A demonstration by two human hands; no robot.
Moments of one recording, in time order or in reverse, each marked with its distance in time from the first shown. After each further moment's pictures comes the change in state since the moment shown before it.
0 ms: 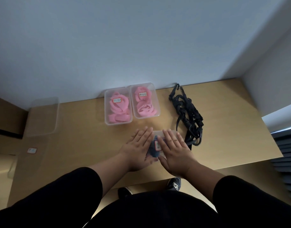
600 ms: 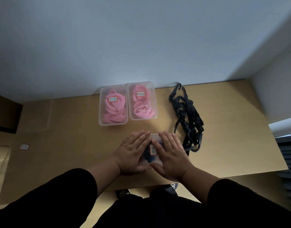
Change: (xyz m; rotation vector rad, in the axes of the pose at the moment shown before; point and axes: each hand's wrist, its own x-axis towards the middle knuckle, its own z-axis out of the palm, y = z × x) left_hand 0.005 -0.007 0.014 -0.119 0.231 0.075; right_hand 0.012 0.016 0.002 0.143 0.041 -0.088
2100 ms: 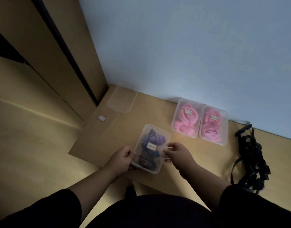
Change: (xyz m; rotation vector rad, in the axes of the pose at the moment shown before) left_hand -0.210 -0.057 -0.071 -1.120 0.330 -1.298; right_hand 0.134 -0.185 -0.031 1.143 -0.361 0.661
